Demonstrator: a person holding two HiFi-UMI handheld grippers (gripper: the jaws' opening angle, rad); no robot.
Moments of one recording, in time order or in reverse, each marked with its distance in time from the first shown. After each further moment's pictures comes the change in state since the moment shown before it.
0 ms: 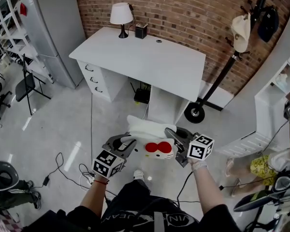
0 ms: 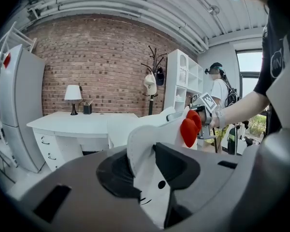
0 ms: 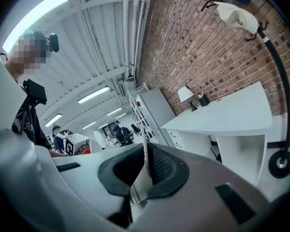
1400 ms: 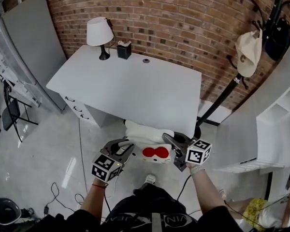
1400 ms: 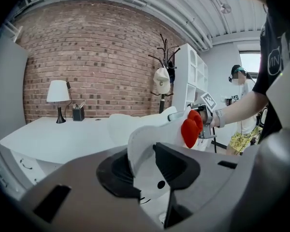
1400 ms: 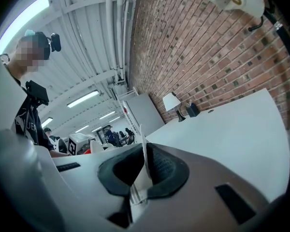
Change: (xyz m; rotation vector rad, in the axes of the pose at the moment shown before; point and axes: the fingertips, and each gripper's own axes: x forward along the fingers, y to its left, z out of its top) left arm 0.209 0.165 0.100 0.033 0.007 -0.073; right arm 0.094 -0.219 0.127 0.010 -0.034 -0.052
